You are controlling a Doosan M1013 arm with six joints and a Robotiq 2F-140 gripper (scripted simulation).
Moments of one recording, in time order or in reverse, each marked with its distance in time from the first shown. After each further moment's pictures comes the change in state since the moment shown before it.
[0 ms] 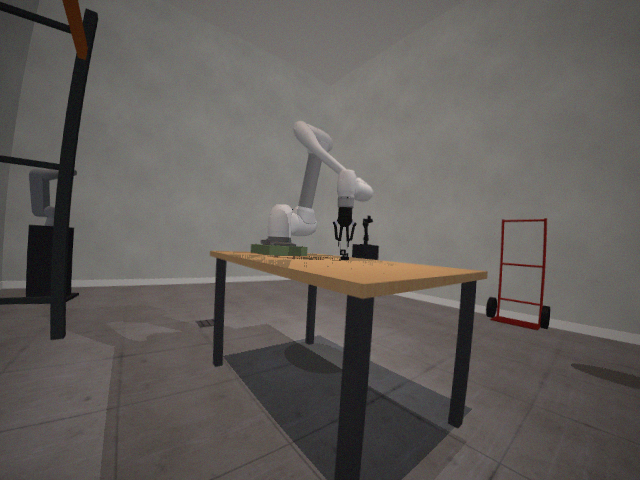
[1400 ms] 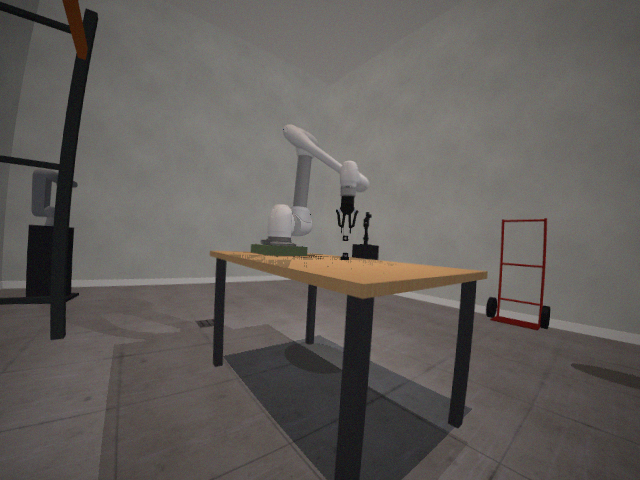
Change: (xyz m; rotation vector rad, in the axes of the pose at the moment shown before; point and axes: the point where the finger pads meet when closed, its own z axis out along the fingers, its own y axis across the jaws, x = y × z) arm -0.090 -0.001 -0.079 0.000 0.000 0.009
